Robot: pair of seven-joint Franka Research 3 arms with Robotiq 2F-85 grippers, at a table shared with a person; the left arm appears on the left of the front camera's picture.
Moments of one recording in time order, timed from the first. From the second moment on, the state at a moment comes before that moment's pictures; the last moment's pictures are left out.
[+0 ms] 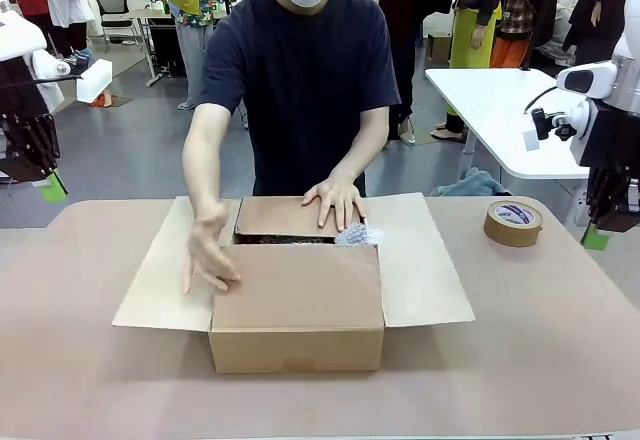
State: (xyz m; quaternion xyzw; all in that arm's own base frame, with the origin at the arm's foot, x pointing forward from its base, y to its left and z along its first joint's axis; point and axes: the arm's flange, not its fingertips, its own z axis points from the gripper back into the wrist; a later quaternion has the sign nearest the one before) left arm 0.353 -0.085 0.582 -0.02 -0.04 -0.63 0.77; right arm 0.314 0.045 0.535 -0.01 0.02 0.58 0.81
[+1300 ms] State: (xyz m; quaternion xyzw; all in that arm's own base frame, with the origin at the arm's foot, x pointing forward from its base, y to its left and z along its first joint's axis) left arm 0.353 -0.085 0.582 -0.02 -0.04 -0.63 0.77; right arm 0.314 0.045 0.535 -0.01 0.02 0.58 0.81
